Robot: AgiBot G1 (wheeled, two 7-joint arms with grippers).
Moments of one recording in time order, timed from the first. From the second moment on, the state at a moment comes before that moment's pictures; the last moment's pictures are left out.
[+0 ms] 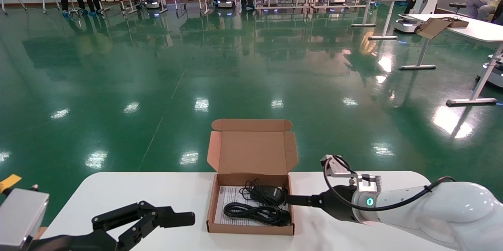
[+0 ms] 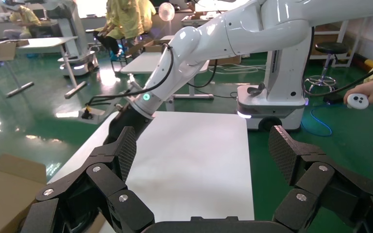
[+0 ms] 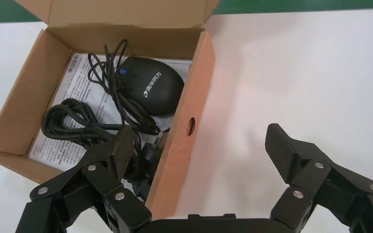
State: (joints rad) left arm -1.09 0.57 0.37 -1.25 0.67 1.45 -0.14; right arm 1.65 -1.35 -0.97 0.07 -1.28 -0.76 0.78
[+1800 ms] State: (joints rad) left arm -1.09 0.57 0.37 -1.25 0.67 1.45 -0.14; right arm 1.60 -1.36 -1.14 0.19 -1.31 -0.56 0.96
